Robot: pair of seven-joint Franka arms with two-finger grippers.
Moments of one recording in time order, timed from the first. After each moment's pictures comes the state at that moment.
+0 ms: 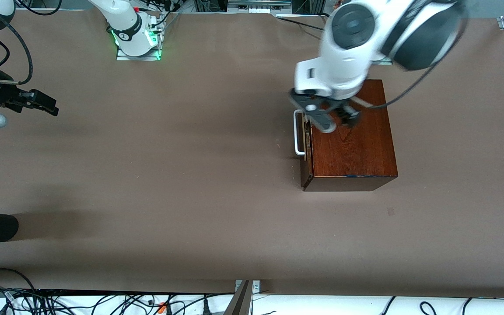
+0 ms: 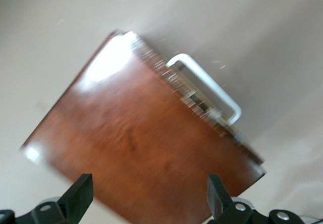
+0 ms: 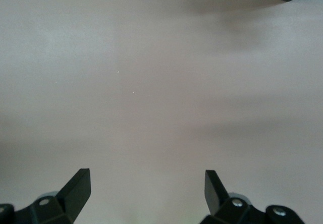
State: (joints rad) left arm -0.08 0.29 -0.53 -1.38 0.21 1.45 0.16; right arm 0.06 0.01 -0.07 -1.69 -0.02 1.63 0.07
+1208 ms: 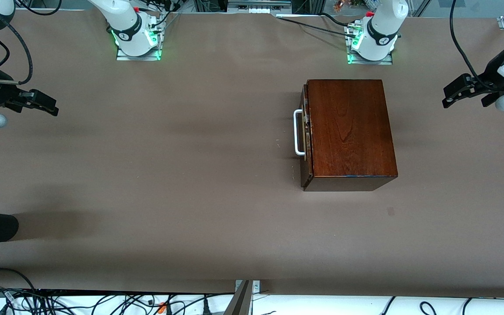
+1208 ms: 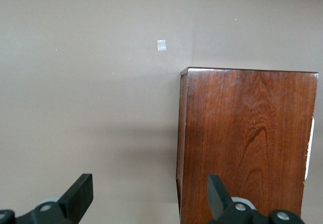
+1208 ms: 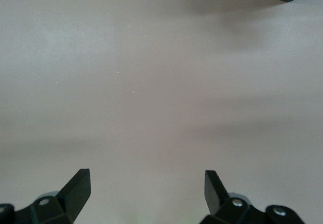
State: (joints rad) left arm -0.01 -0.05 -0.03 -1.64 0.00 1.57 -0.10; right arm 0.06 0.01 -0.07 -1.69 -0.02 1.63 0.07
